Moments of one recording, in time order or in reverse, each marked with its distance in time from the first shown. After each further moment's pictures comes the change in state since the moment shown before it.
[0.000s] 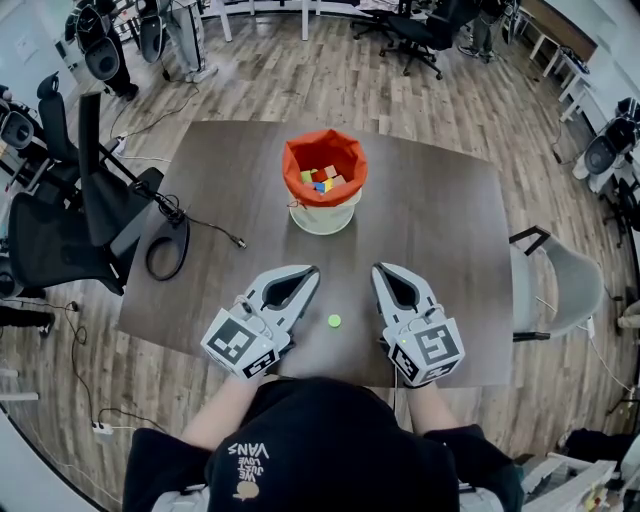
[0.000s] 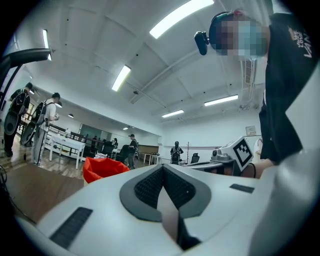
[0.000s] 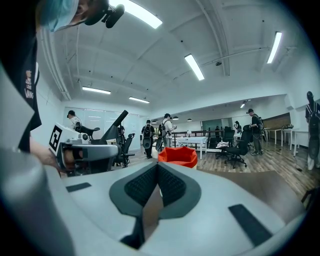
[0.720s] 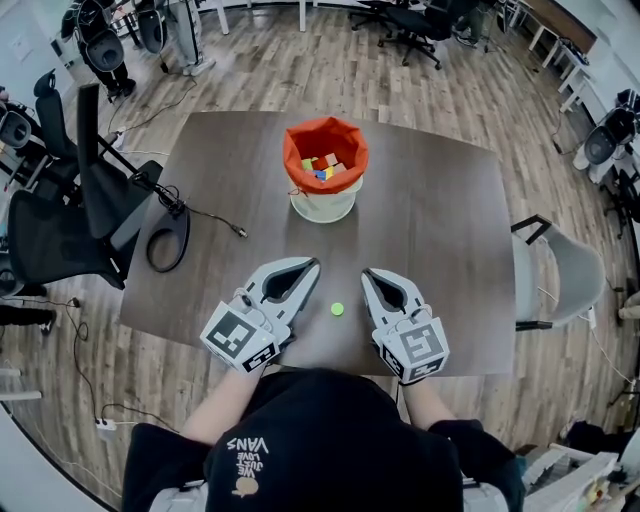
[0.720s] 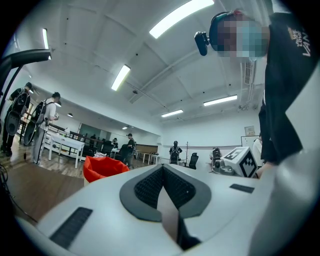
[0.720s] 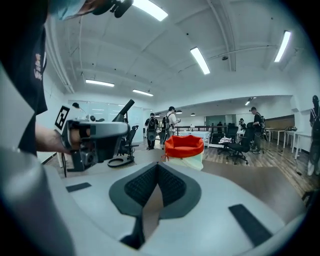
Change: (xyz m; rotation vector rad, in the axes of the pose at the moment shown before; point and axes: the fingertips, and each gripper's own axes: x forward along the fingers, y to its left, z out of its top) left arm -0.010 -0.003 -0.002 -0.003 0.004 -0.008; right arm 0.000 0.029 -0.045 -0.039 0.083 0.035
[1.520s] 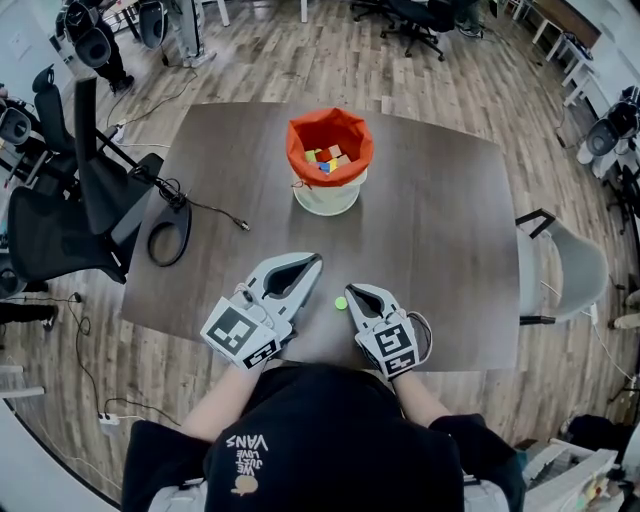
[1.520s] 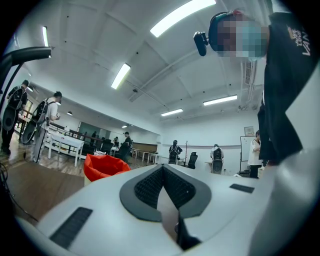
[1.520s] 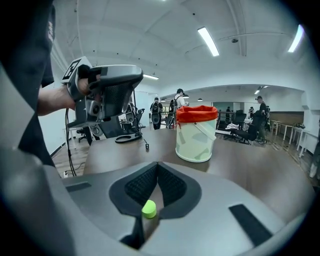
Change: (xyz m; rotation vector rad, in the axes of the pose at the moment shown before) left arm -0.003 0.003 -0.003 -0.007 0.014 -0.009; right arm 0.026 0.036 -0.111 -0.012 0.199 0.084
